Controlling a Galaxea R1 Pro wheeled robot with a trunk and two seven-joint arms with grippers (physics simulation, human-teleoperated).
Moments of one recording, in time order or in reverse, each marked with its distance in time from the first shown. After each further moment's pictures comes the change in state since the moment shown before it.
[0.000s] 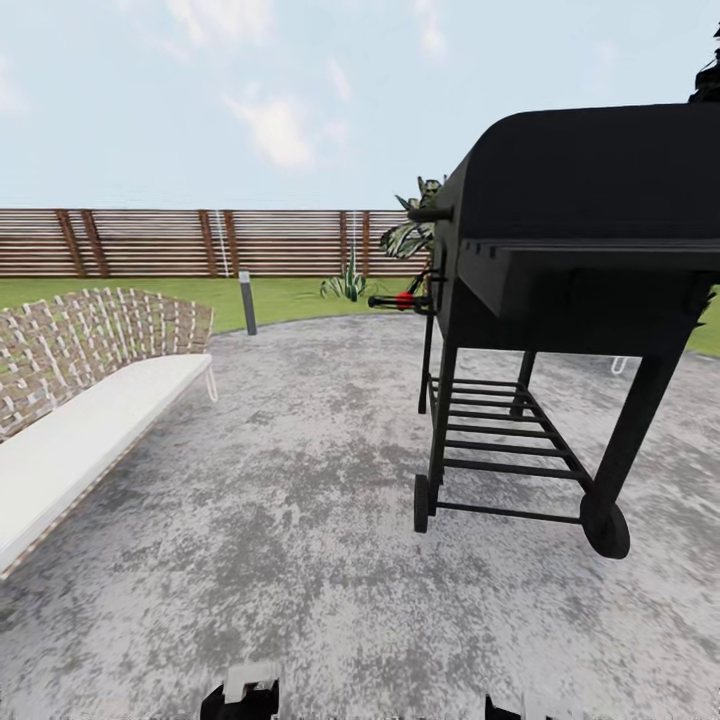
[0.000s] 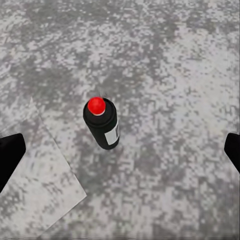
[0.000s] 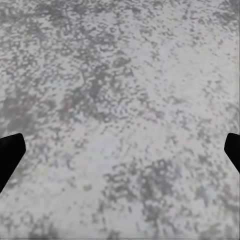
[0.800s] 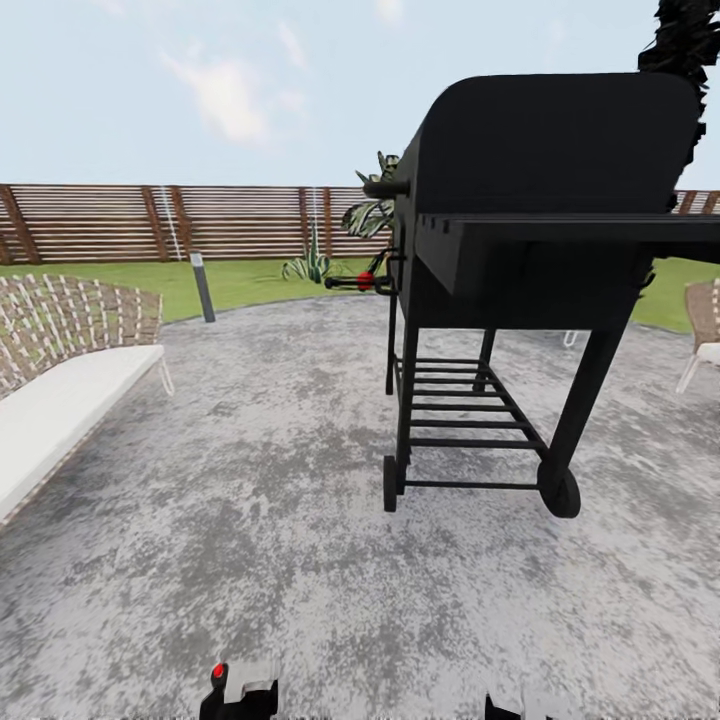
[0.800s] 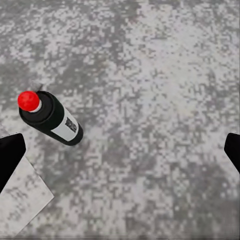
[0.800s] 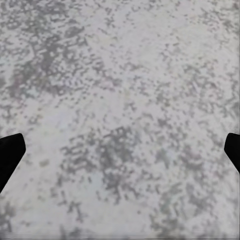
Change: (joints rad) left arm 0.000 0.003 0.000 0.000 0.000 0.001 -0.004; right arm 0.000 0.000 0.001 0.000 0.001 0.000 -0.002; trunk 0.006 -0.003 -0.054
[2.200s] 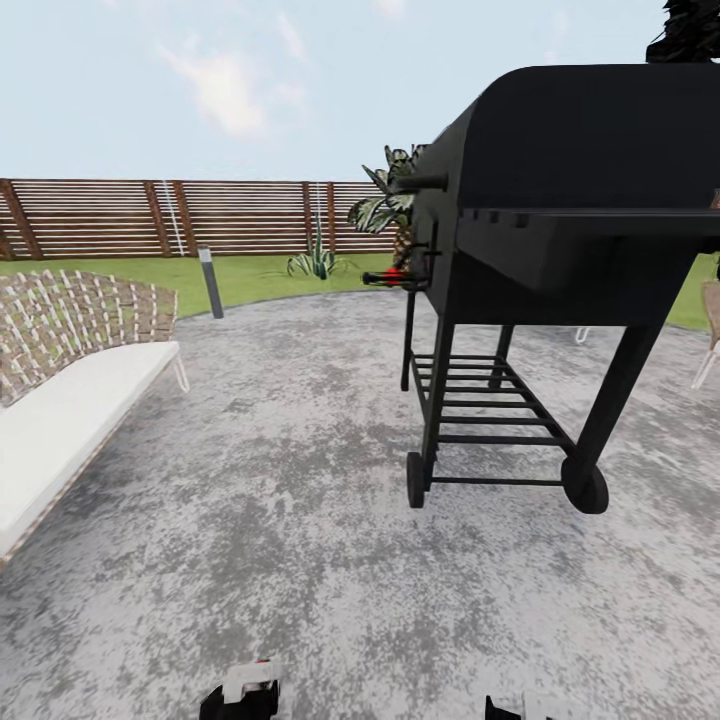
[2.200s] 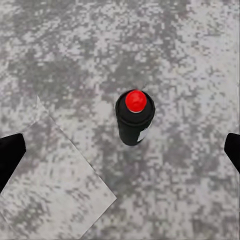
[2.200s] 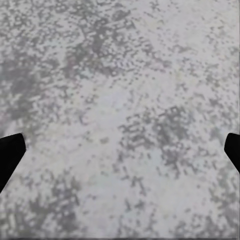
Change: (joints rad) left arm 0.000 -0.001 0.001 0.000 0.003 0.000 0.003; right arm 0.000 0.000 0.000 0.002 -0.004 0.000 -0.002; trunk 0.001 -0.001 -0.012
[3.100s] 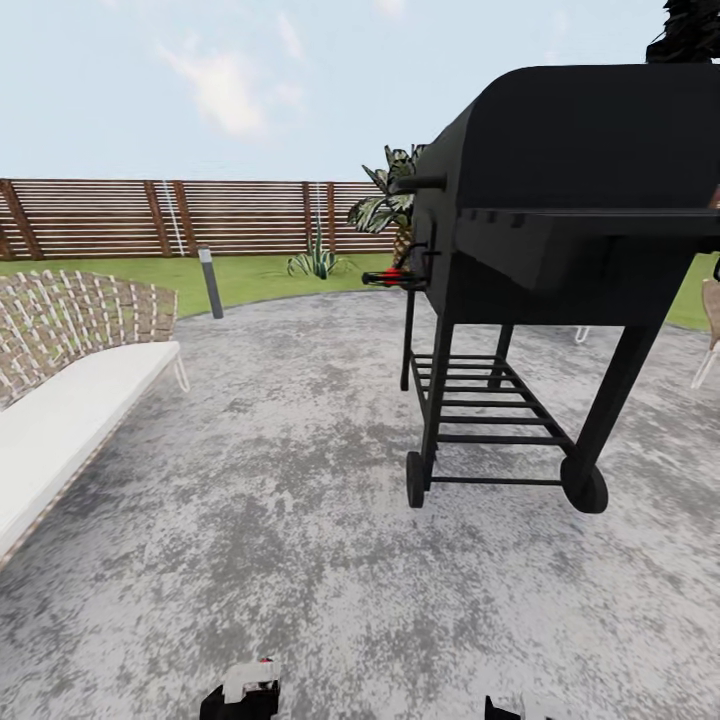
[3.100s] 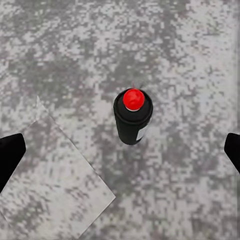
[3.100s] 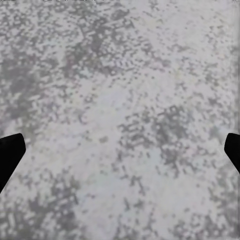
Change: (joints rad) left arm 0.000 -0.002 -0.001 0.000 -0.003 0.000 0.007; right arm 0.000 0.001 0.000 0.000 -0.001 0.000 0.000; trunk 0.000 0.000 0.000
